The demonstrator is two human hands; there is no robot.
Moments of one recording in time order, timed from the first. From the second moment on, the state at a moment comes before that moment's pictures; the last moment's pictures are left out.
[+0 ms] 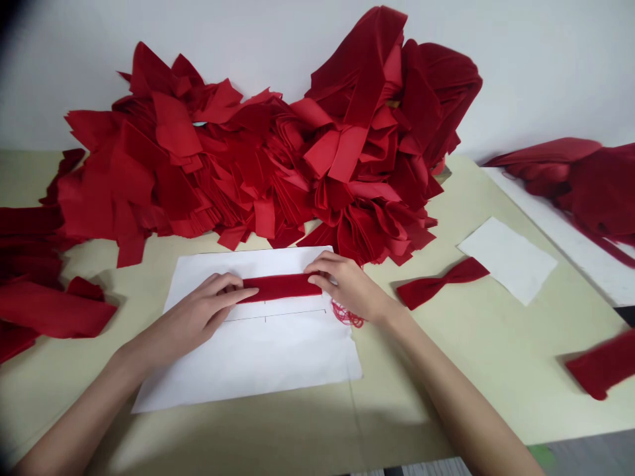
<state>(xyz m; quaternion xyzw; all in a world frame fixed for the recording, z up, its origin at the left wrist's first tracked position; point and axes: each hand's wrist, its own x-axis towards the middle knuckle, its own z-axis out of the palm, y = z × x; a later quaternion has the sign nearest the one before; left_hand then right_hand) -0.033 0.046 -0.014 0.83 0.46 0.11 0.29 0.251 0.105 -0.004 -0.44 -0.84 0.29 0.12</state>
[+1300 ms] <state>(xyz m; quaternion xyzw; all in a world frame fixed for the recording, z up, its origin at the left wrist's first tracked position) 0.000 0.062 -0.023 0.83 0.47 0.21 0.20 0.253 0.101 0.002 -0.39 -0.90 0.19 0.06</state>
